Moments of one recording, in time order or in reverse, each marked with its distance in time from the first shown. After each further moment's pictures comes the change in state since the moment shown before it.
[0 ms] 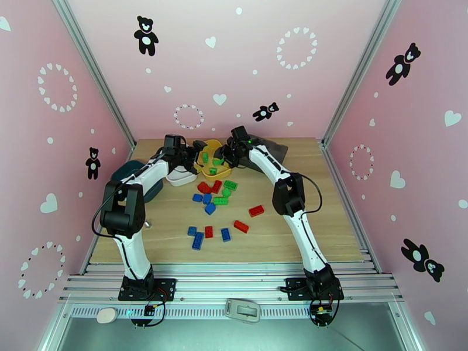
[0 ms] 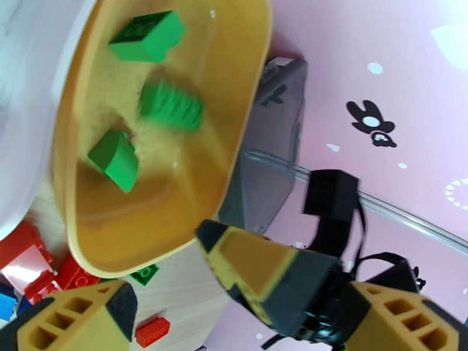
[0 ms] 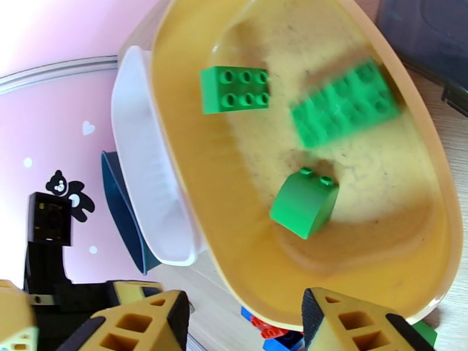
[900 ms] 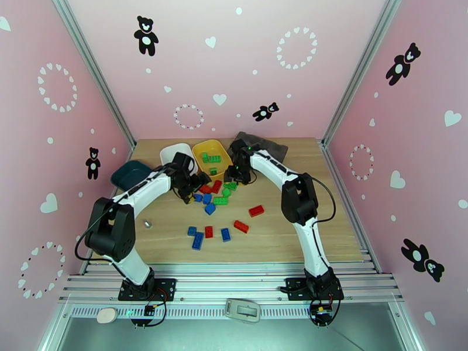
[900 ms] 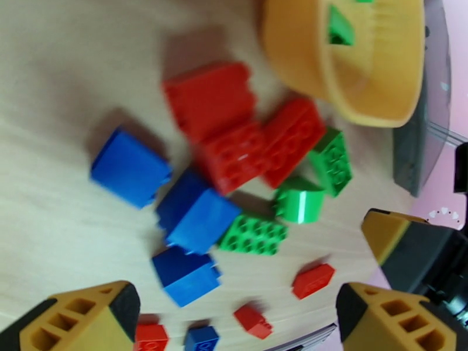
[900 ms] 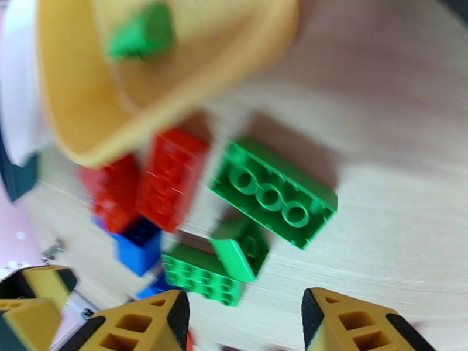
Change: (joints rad) left arm -0.143 -0.264 -0.269 -0.442 -0.267 0.322; right arm 0.077 -0.282 -0.455 -0.258 0.311 -0.310
